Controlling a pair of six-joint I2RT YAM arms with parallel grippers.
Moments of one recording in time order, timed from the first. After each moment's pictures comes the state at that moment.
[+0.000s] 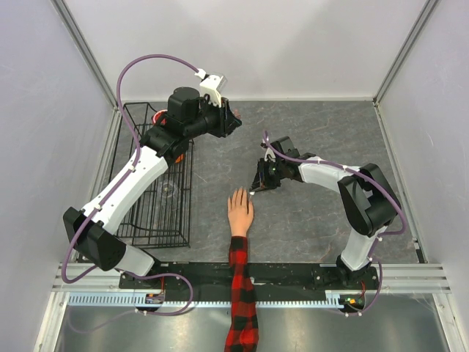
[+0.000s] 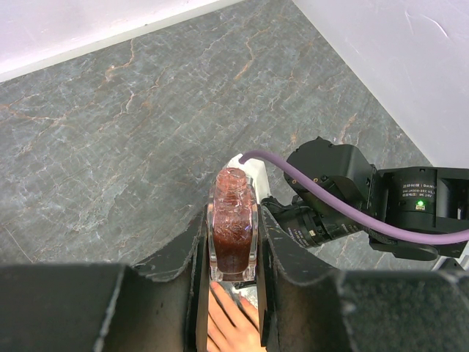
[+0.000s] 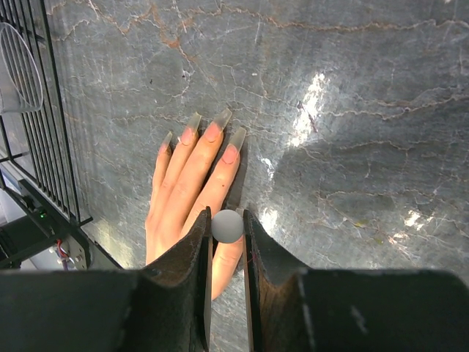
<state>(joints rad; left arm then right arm) -0.55 1.46 1.50 -0.34 0.22 -0.22 0.51 1.79 1.07 -0.23 -0.45 0.53</state>
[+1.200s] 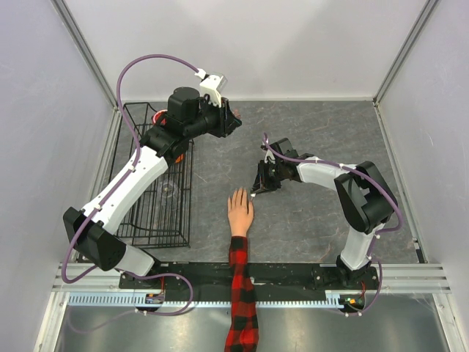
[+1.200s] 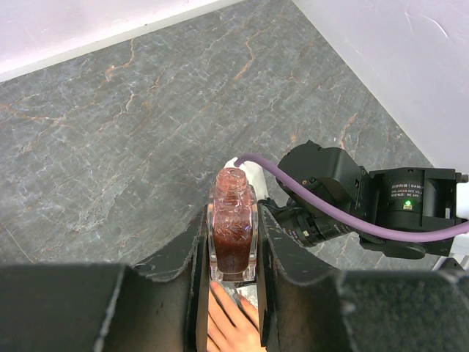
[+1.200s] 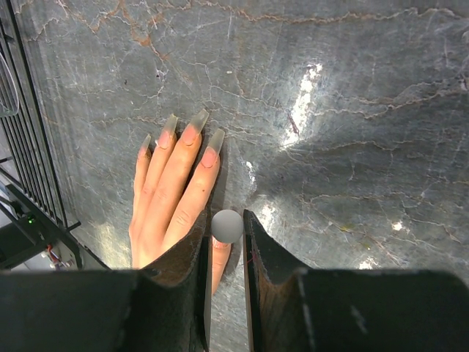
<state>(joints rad) -0.55 1.46 1.50 -0.34 0.22 -0.22 0.51 1.82 1.07 -0.24 -0.43 0.53</state>
